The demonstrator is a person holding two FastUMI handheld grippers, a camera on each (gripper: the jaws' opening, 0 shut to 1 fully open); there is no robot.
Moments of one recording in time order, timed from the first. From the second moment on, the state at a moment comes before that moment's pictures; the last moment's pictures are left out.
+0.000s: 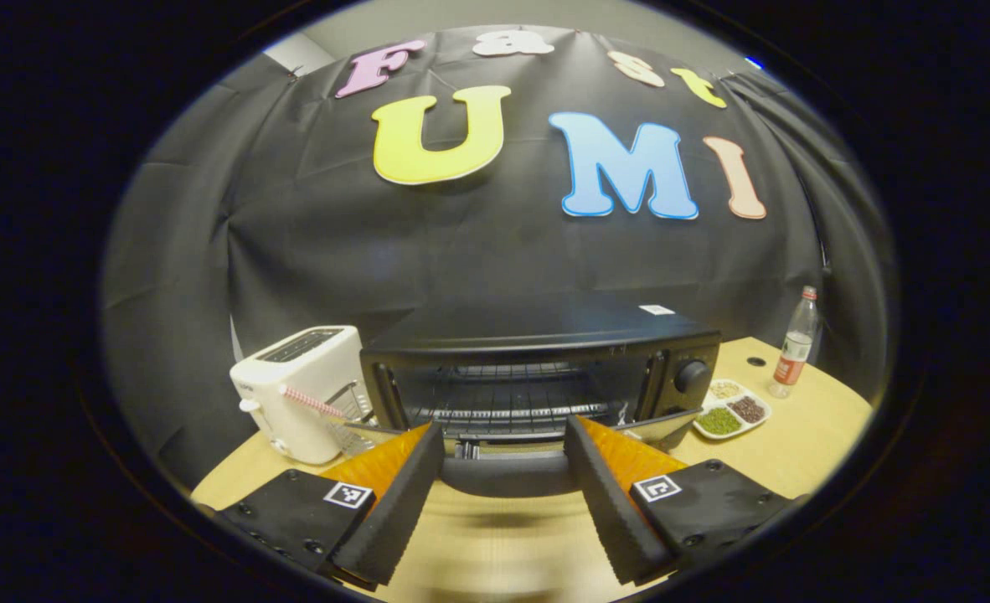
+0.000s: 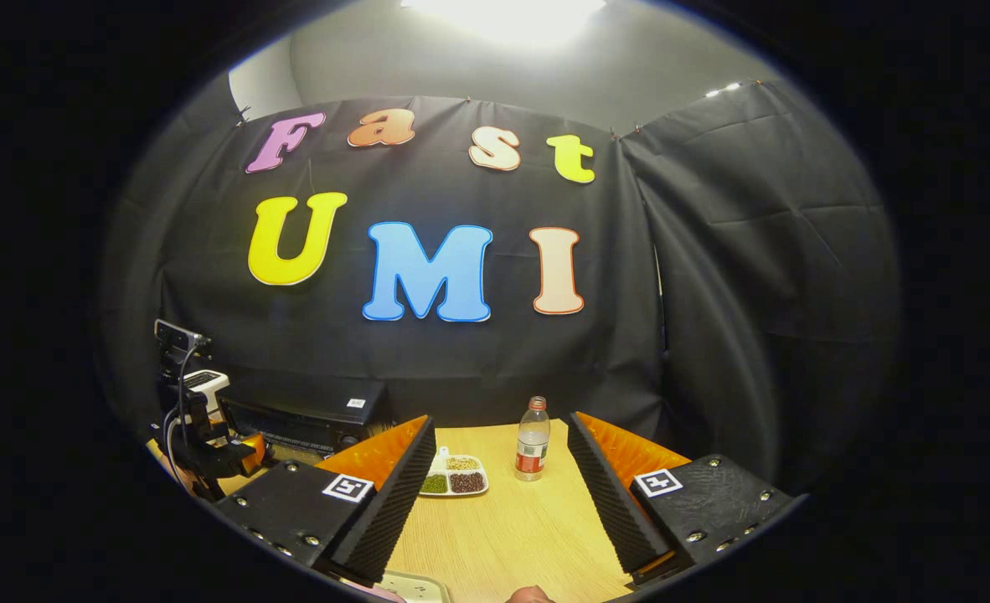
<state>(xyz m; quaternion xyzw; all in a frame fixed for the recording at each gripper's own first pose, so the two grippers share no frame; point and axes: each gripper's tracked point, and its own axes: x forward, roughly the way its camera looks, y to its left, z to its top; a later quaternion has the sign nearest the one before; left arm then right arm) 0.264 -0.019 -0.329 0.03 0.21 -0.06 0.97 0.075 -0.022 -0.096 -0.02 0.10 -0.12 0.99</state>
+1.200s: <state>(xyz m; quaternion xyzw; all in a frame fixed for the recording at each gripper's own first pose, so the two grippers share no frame) 0.180 -0.023 -0.384 0.03 0.29 -0.05 0.96 0.046 -0.024 -0.108 -0.02 0.13 -0.08 0.99</state>
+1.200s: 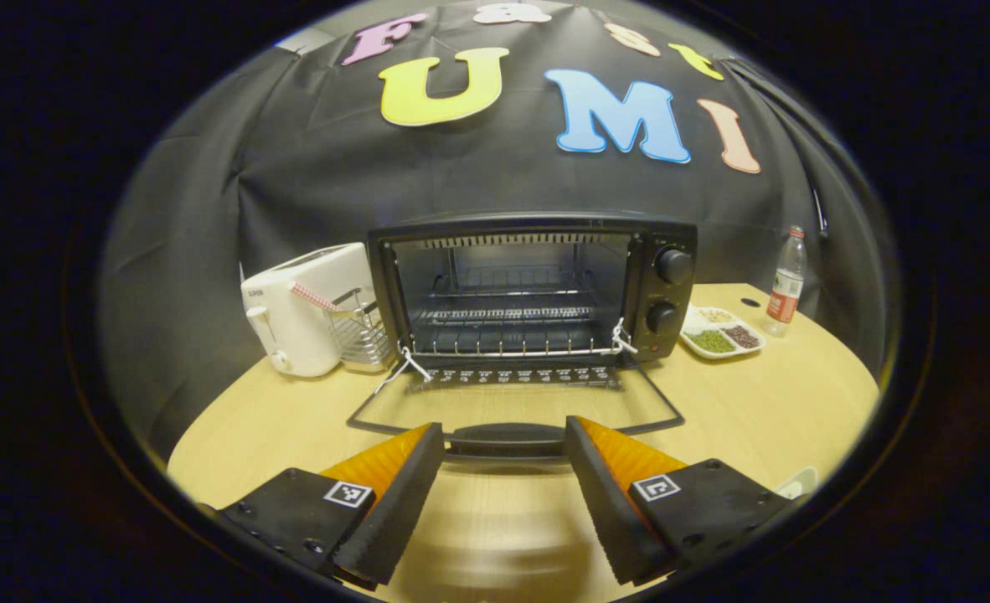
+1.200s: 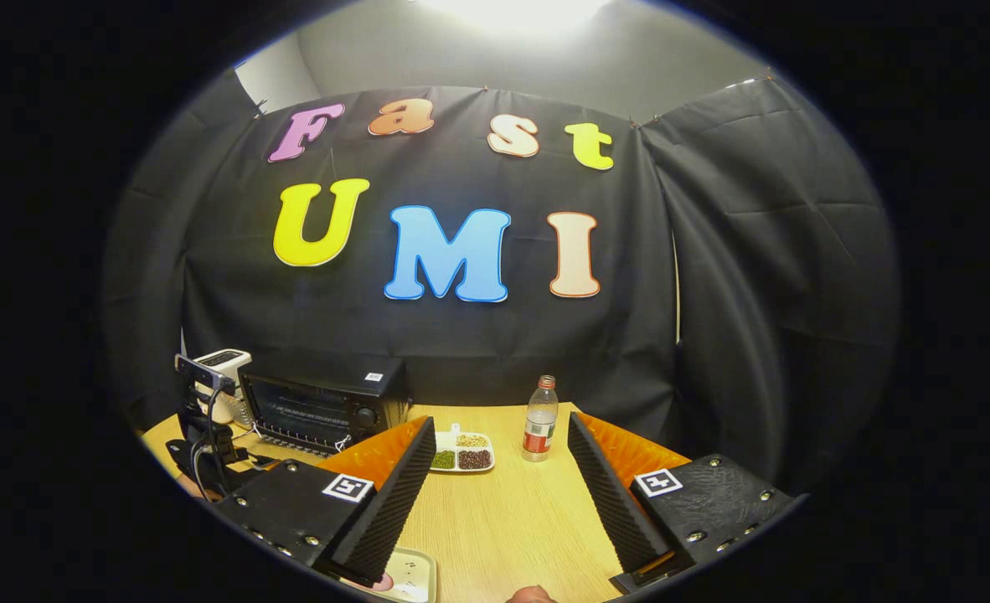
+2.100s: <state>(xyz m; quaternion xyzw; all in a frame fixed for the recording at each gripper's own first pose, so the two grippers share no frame) 0.114 0.009 -0.161 0.01 0.10 -0.02 0.99 0.030 0.034 -0.195 0.10 0.31 0.10 0.94</state>
